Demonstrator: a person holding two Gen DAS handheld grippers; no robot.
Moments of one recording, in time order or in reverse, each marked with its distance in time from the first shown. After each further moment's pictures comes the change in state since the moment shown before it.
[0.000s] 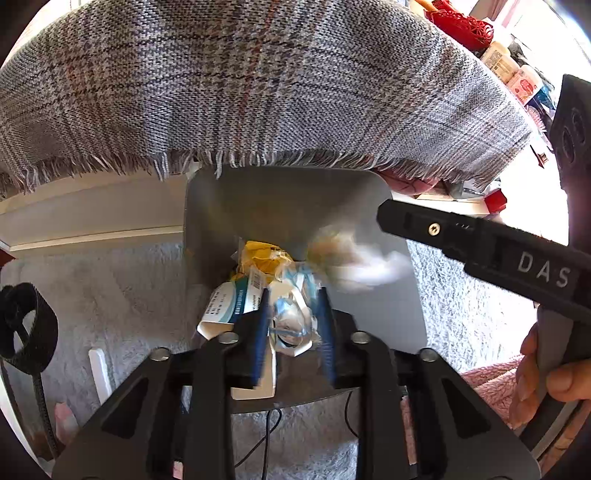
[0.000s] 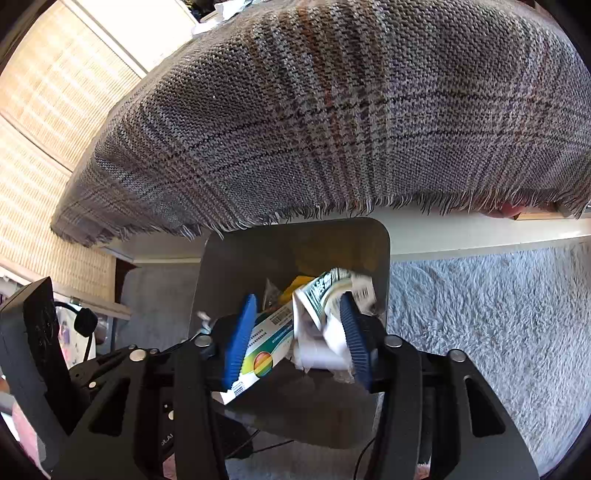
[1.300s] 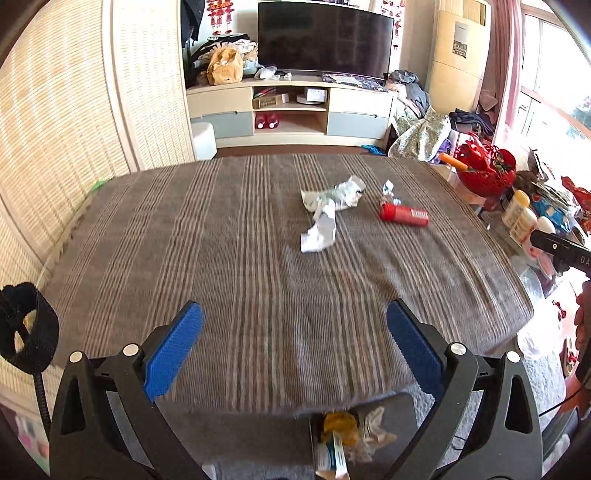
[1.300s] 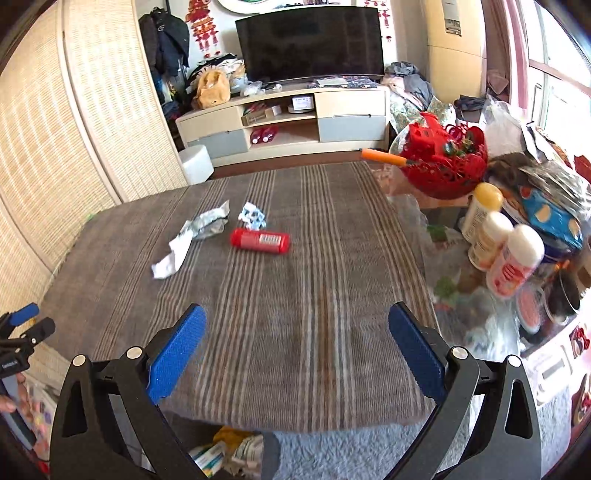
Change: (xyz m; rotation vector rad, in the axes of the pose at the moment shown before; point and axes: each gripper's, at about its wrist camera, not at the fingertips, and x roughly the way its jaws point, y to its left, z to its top) left arm -0.207 0.024 0.222 0.046 -0.388 0.212; right arm -0.187 -0.023 0.217 -0.075 -0.374 -0.214
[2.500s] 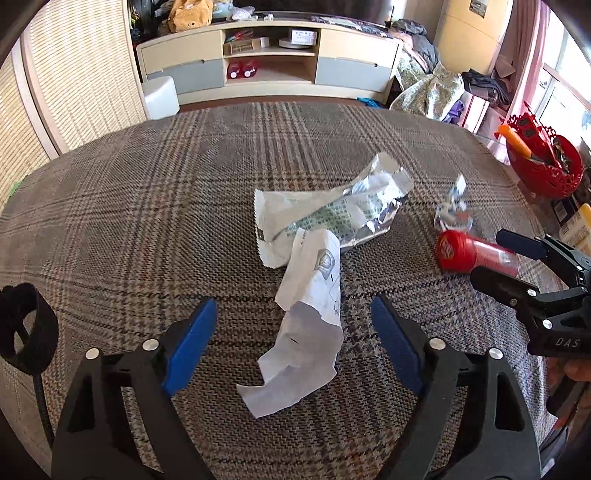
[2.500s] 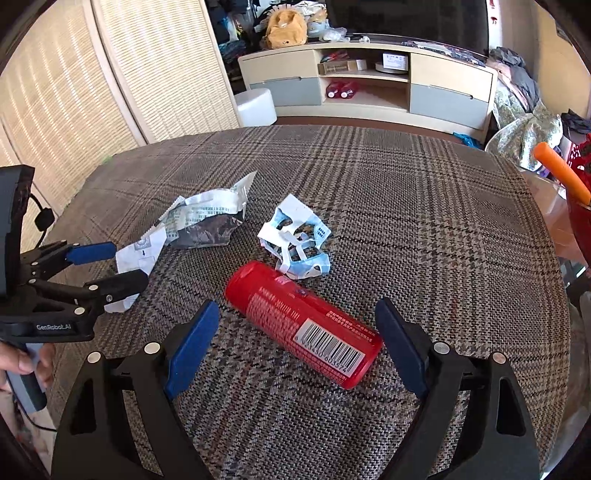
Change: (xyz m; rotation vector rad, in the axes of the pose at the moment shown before) left arm 0.251 -0.032 0.074 0.008 0.213 -0.059; right arm 0.220 0.053 0.054 -0.225 0.188 0.201
